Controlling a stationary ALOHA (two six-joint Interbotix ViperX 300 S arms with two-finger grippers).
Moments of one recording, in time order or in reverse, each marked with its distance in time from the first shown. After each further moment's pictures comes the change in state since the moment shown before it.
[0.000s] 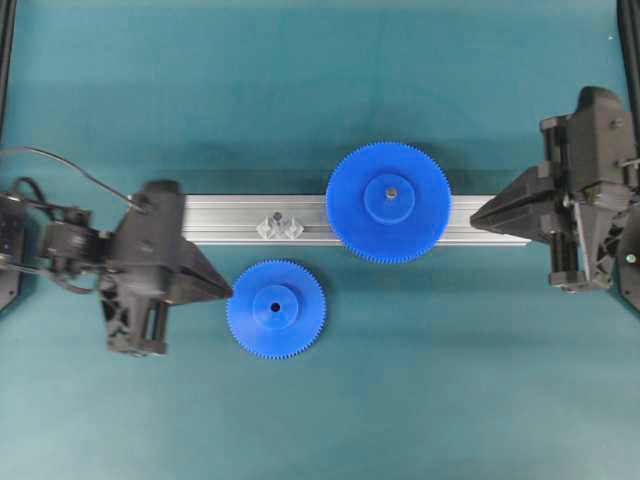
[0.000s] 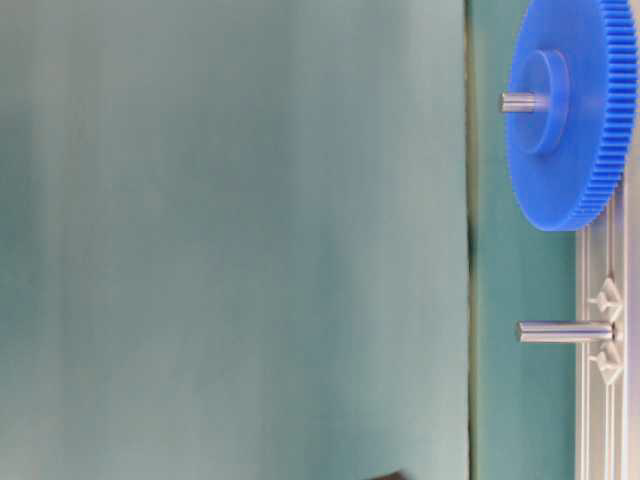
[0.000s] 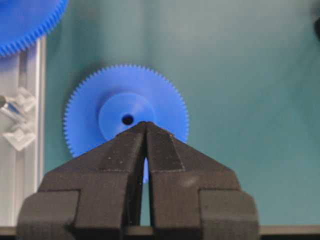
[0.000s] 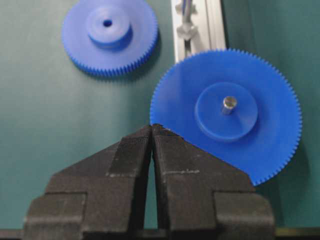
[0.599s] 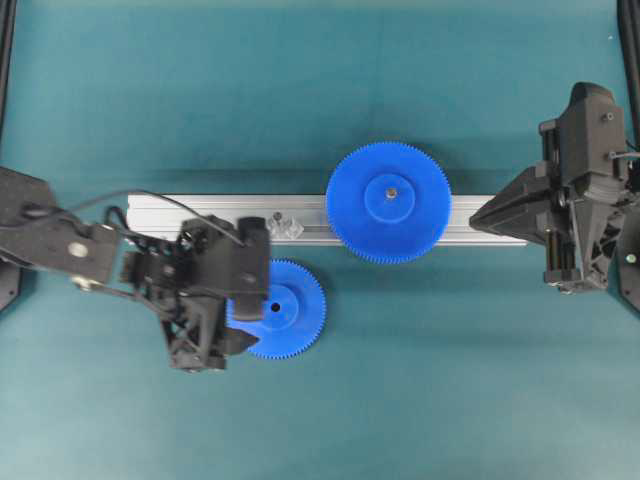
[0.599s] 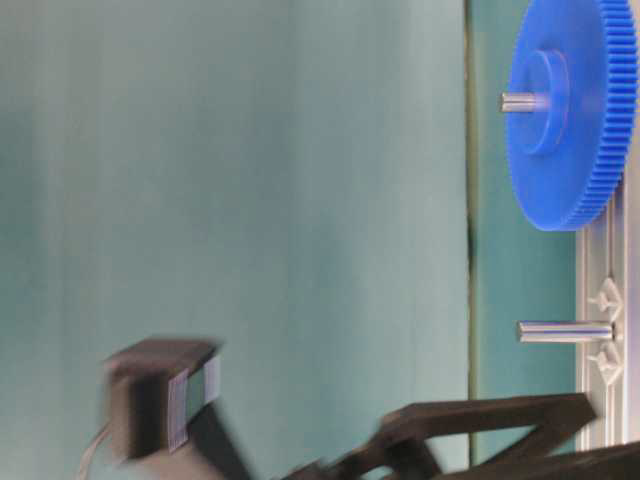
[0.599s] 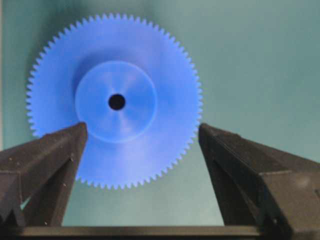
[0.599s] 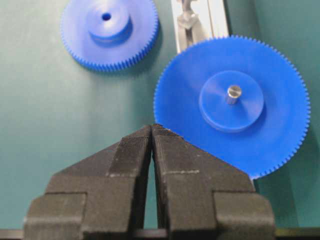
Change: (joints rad) left arm -0.012 0.301 -0.155 -0.002 0.110 -0.071; right arm 0.000 0.006 -0.009 0.002 0.020 0.063
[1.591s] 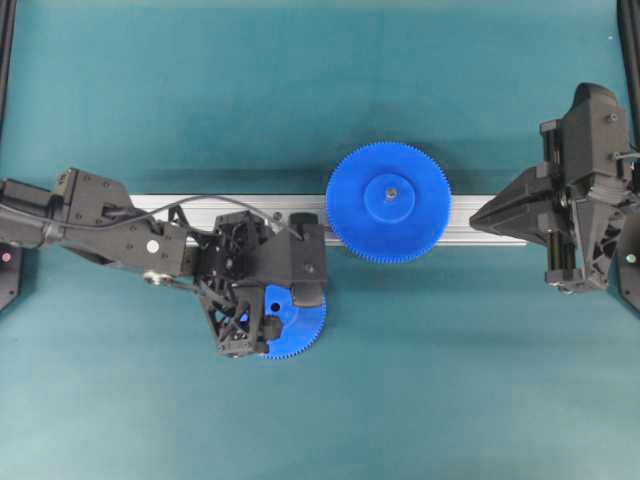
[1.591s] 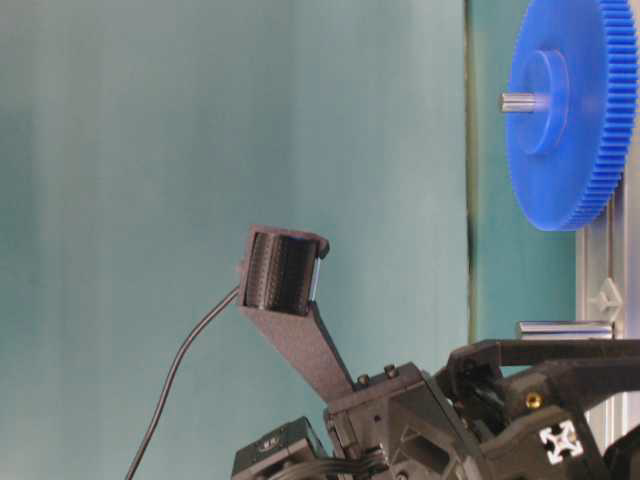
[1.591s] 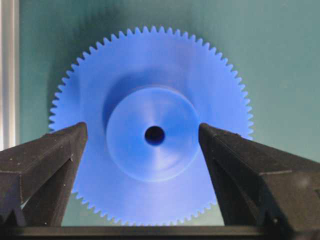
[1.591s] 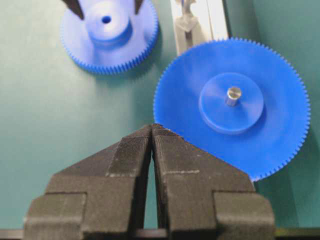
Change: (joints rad) left arm 0.052 0.153 -0.114 0.005 0.060 0.008; right arm 0.000 -0.014 0.025 -0.002 -0.034 0.002
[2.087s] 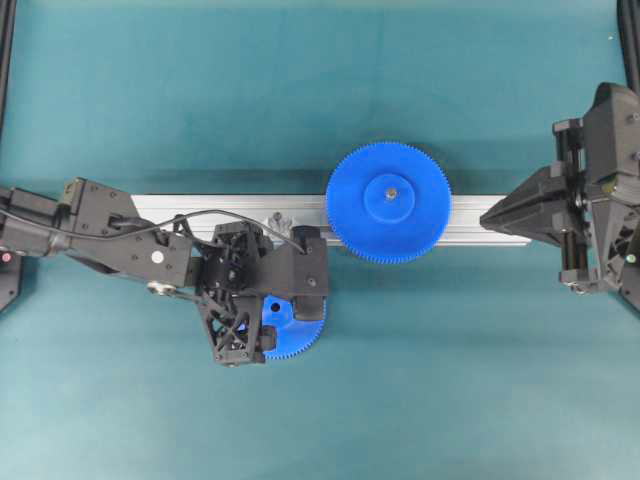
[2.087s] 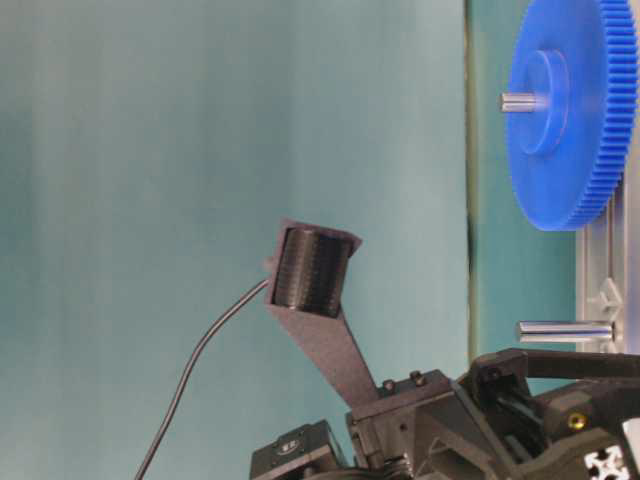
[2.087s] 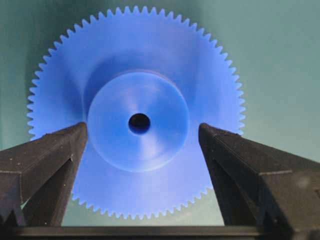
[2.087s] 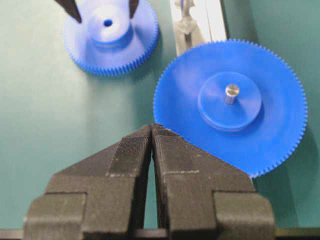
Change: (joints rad) left arm -0.021 0.020 -0.008 0.000 0.041 -0.006; right arm 0.000 -0.055 0.034 0.002 -0.009 0.000
